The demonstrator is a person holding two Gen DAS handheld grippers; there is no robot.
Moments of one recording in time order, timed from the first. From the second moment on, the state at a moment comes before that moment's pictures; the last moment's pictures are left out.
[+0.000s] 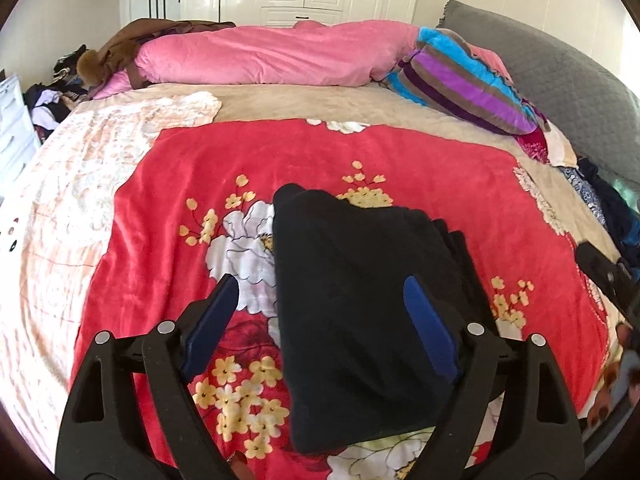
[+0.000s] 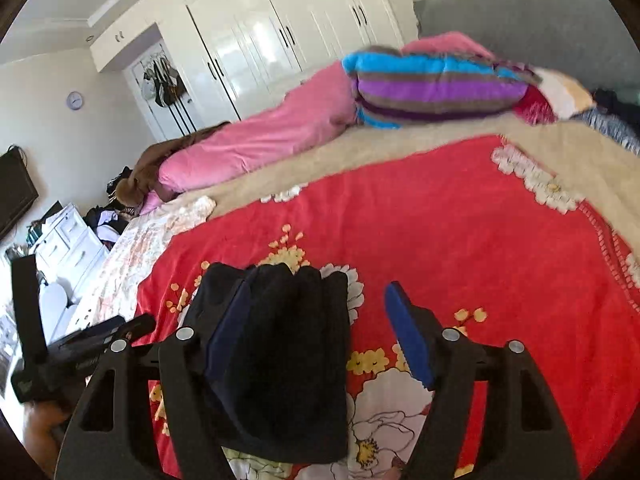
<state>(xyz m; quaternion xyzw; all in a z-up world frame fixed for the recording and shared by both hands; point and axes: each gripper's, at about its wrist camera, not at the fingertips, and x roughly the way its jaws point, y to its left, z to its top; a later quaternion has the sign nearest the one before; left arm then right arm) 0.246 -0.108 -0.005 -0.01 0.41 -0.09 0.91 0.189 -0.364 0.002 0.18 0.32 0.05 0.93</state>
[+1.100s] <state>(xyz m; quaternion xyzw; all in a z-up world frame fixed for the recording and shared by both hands) 0.242 -0.114 -0.069 0.00 0.45 -0.07 0.89 0.292 -0.297 -0.069 0.16 0.46 0.18 0.85</state>
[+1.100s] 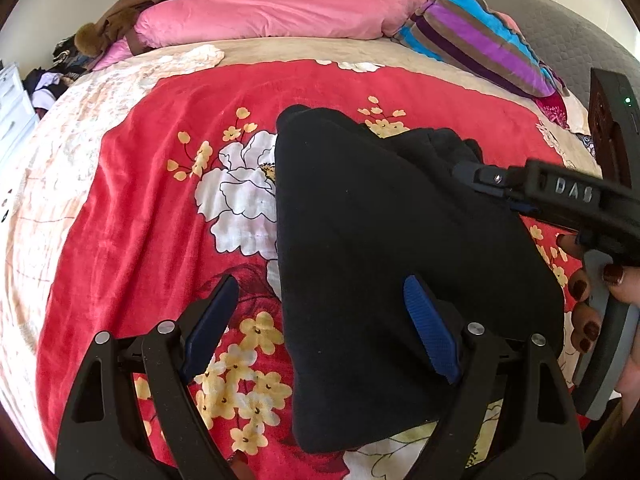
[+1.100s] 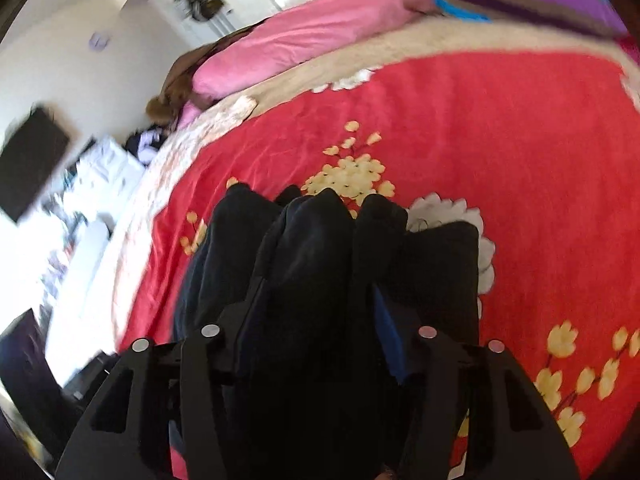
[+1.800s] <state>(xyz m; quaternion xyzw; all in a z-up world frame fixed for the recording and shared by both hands) 0.235 -0.128 -0.062 0.00 0.45 -0.10 0.89 0.283 -0.329 -0.060 0.13 0.47 0.15 0.86</state>
